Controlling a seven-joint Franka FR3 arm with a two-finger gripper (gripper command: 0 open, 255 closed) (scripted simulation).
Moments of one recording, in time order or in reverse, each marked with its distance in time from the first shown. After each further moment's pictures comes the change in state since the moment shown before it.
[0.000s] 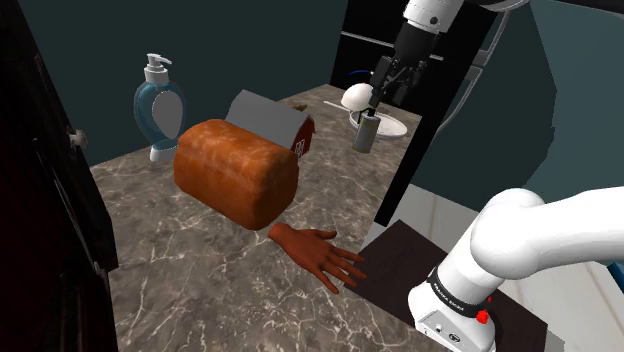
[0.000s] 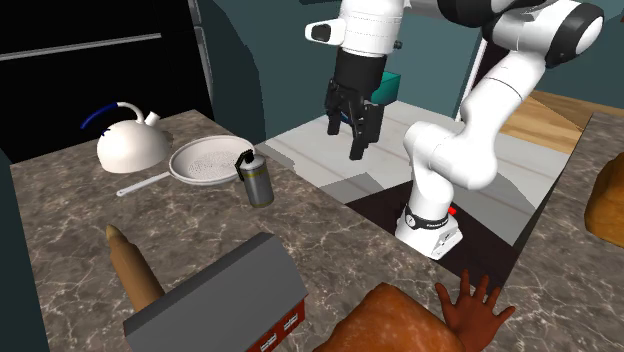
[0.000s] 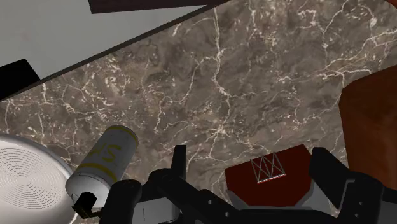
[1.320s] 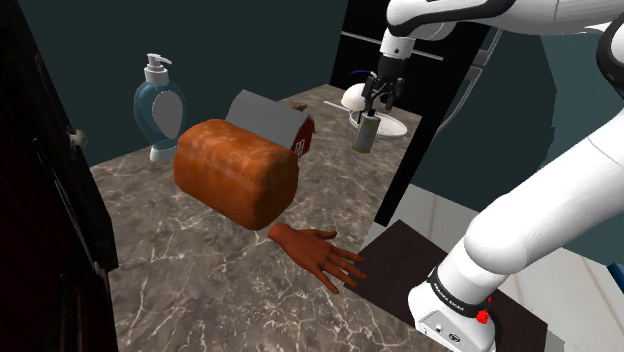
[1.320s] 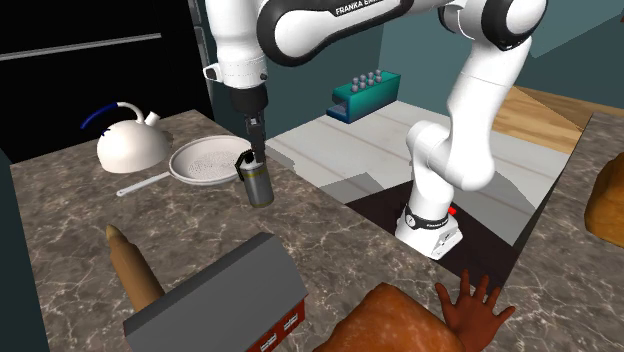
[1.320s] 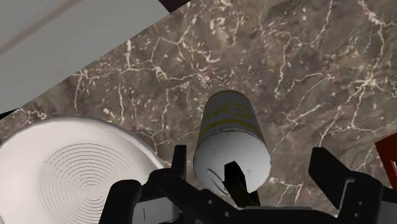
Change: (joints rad) arm -0.128 0.535 -0.252 0.259 -0.081 0.106 -0.216
